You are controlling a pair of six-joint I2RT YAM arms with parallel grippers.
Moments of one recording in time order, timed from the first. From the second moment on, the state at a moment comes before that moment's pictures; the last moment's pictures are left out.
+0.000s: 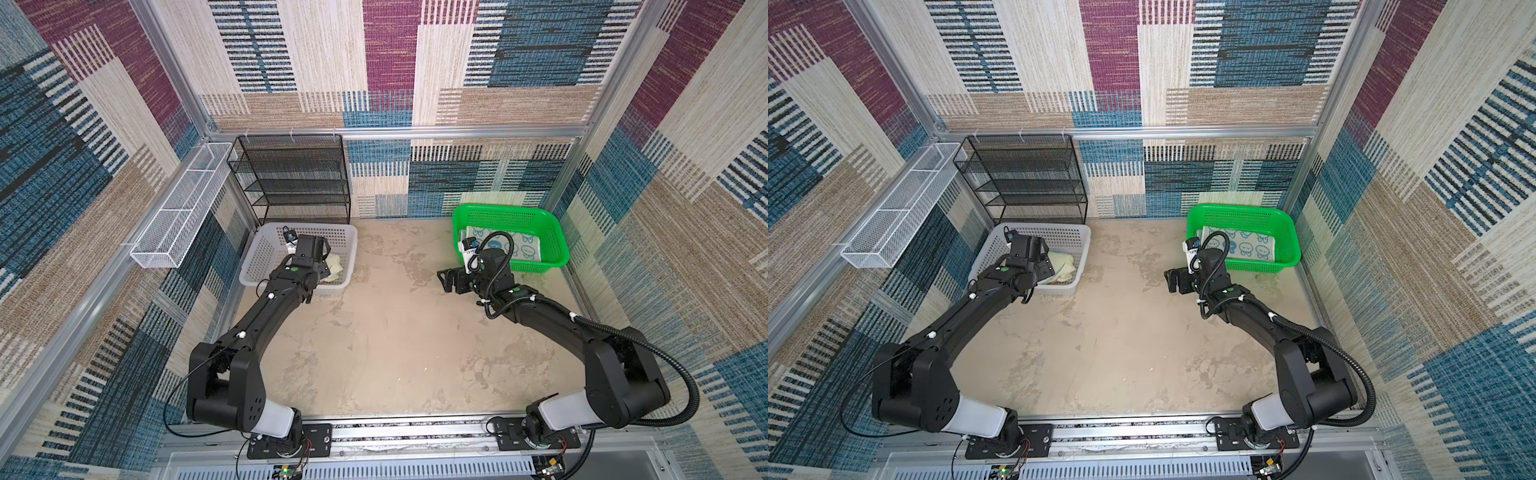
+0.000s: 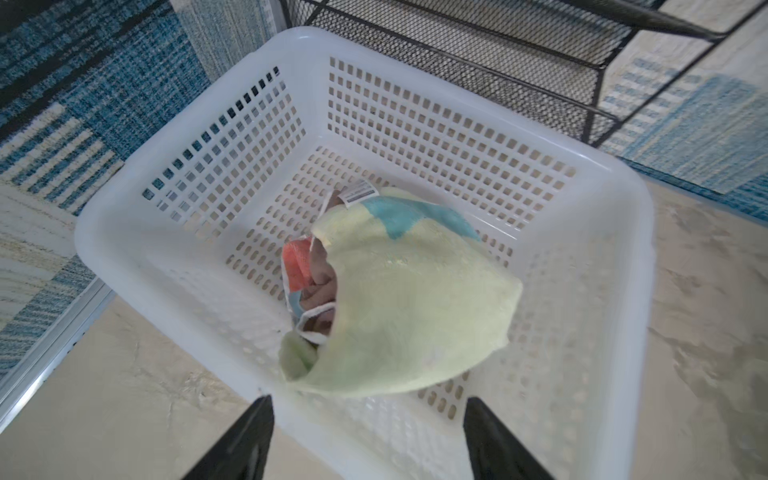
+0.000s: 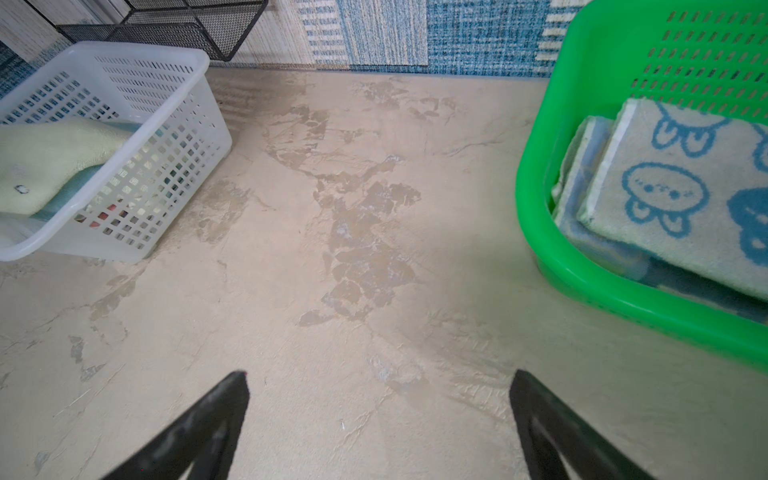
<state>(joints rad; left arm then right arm) -0.18 1.50 1.16 -0.50 -0.41 -0.51 0.34 1.46 0.86 0.03 -0.15 0.16</state>
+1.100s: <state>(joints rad) -0.18 1.46 1.39 -0.44 0.03 -0.38 0.35 1.50 0.84 0.07 -0.16 0.18</state>
